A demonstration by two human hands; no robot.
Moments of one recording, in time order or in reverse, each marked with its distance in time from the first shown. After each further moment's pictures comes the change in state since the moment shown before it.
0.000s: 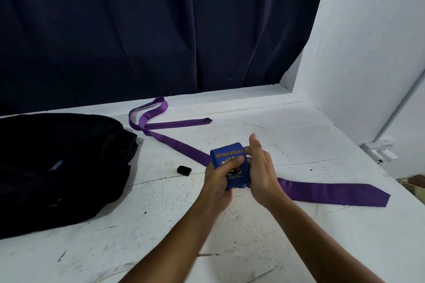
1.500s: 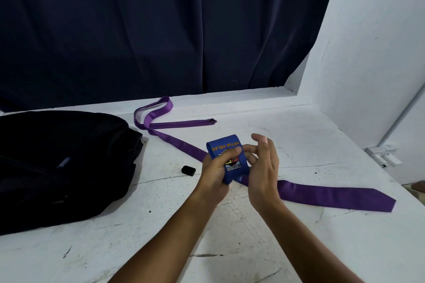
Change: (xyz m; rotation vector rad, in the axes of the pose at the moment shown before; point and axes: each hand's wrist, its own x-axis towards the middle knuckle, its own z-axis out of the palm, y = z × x) left_hand 0.006 0.024 -0.004 -0.001 0.070 0.016; right_hand -0.019 -0.005 0.025 0.078 0.184 -0.304
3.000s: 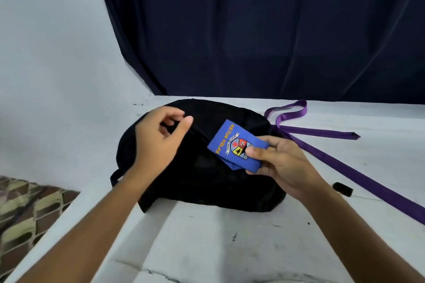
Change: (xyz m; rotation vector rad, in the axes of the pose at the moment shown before) left_hand -0.132 0.296 -0.315 1.101 0.566 0.984; right_hand -0.095 0.030 0.264 -0.072 -0.868 0.358
